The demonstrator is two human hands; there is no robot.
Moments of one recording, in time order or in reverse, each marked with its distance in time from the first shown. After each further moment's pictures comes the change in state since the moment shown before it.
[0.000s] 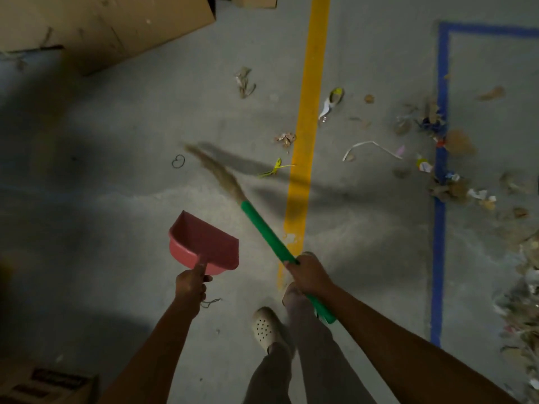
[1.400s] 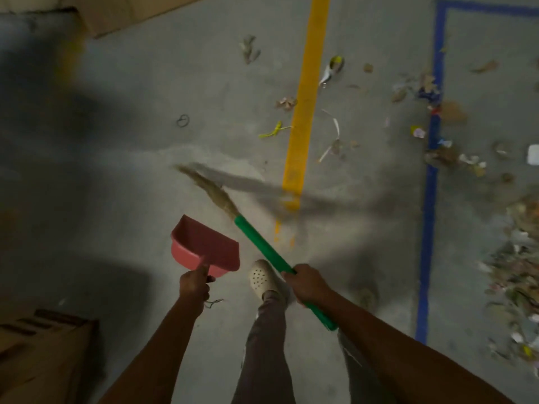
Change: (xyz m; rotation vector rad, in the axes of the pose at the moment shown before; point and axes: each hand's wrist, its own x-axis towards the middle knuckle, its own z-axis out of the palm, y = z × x) left_hand -0.082 -0.208 -0.063 -0.019 0.012 -0.059; right_hand -0.141 0.145 0.120 -0.065 -0.107 0.019
